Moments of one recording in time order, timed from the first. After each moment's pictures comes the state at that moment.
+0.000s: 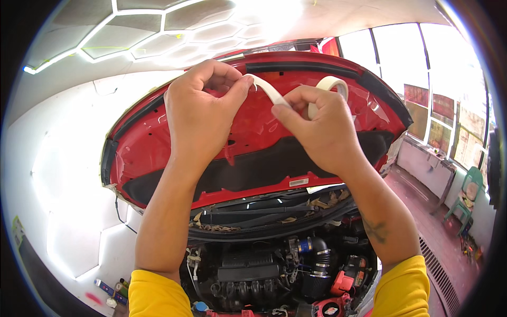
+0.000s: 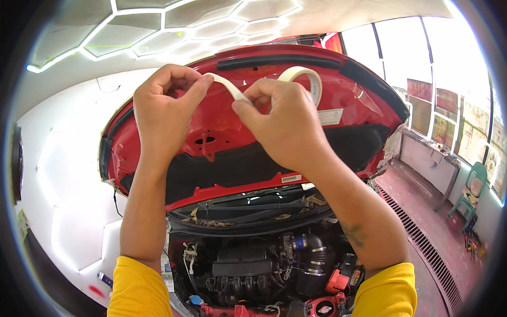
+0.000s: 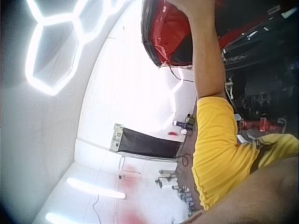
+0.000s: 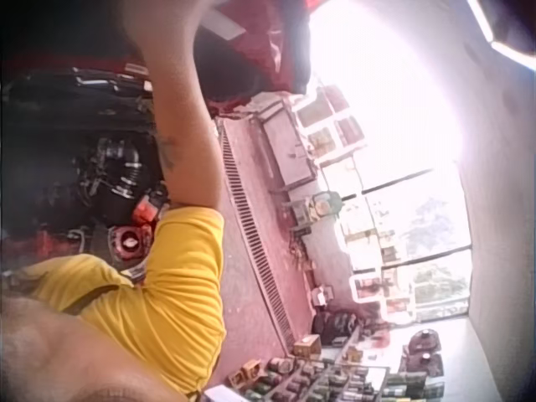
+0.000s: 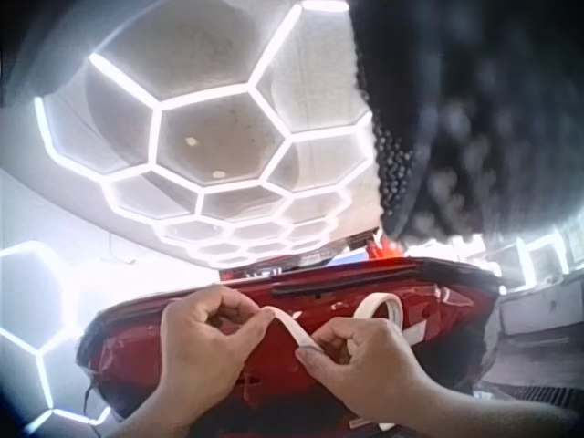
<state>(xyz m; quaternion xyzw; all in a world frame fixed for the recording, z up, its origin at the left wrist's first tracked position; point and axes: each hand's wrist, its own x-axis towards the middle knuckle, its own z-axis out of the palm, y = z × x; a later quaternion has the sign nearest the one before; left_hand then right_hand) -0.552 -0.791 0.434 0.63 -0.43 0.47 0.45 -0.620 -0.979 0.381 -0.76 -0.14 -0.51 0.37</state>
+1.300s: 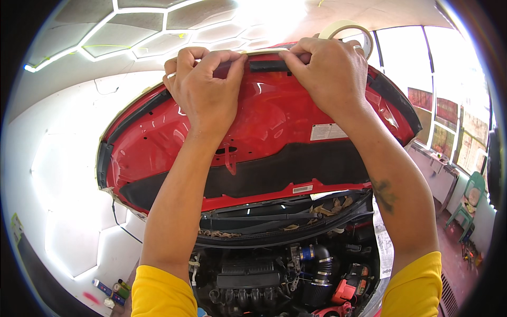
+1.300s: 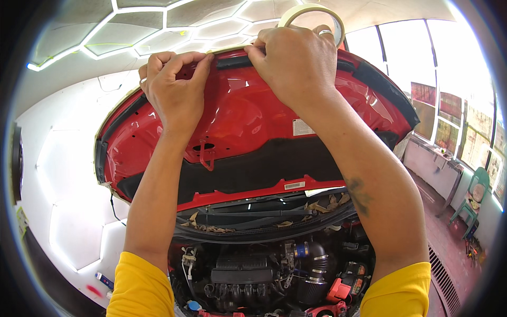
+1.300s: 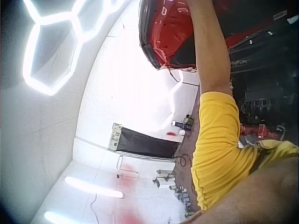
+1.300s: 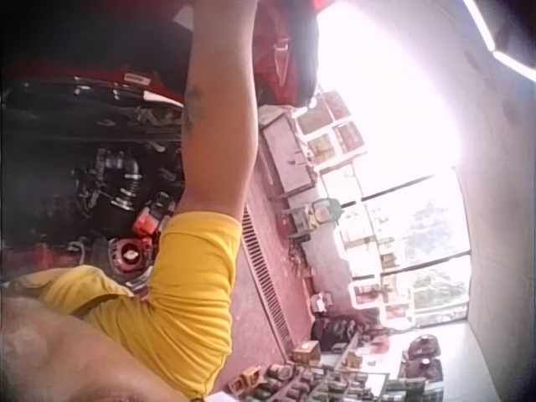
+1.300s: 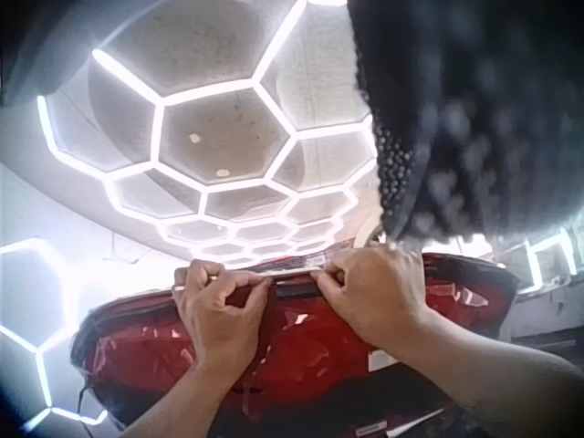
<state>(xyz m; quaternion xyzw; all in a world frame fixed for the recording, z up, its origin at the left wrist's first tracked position) -0.456 -0.825 0.450 0.51 -0.31 0.75 0.28 -0.556 -1.012 0.449 -0.72 0.00 -0.69 0.01</state>
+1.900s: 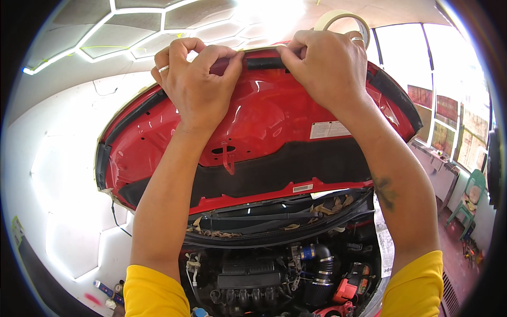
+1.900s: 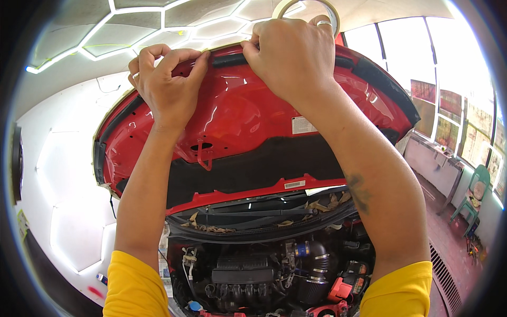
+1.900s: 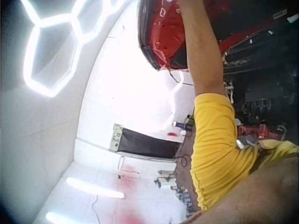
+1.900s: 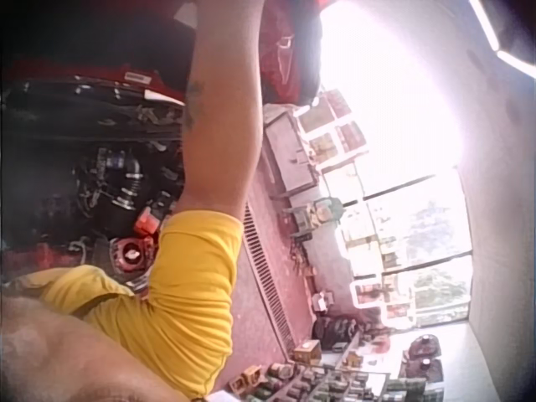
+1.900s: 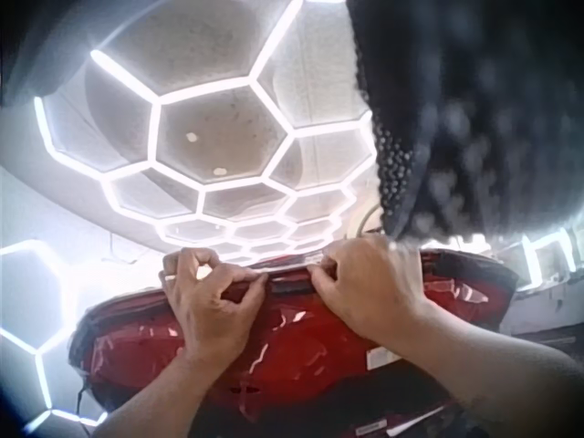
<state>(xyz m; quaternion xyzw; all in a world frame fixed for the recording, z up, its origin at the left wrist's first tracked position) -0.442 -0.816 0.462 0.44 -0.34 0.81 0.20 -0.554 -1.016 0.454 -0.69 -0.01 -0.72 -0.02</state>
